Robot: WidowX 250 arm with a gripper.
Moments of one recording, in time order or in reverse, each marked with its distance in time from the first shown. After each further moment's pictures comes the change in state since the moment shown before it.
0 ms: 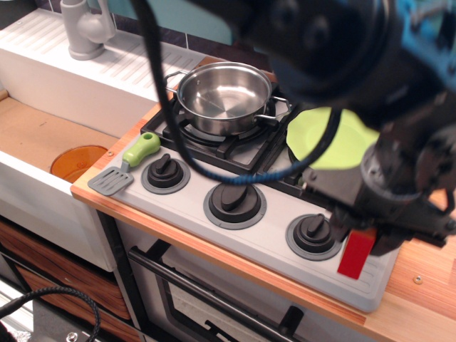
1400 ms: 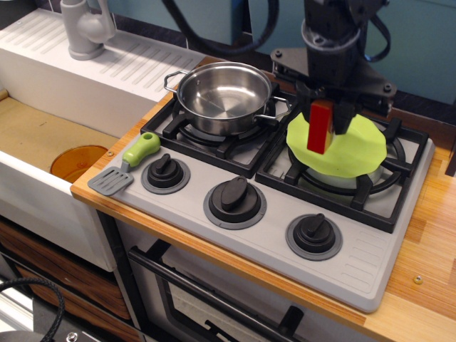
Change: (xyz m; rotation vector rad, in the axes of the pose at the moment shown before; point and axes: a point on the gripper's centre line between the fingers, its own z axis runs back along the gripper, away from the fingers) arm 0.100 0.063 -0.015 -0.101 -0.080 -0.109
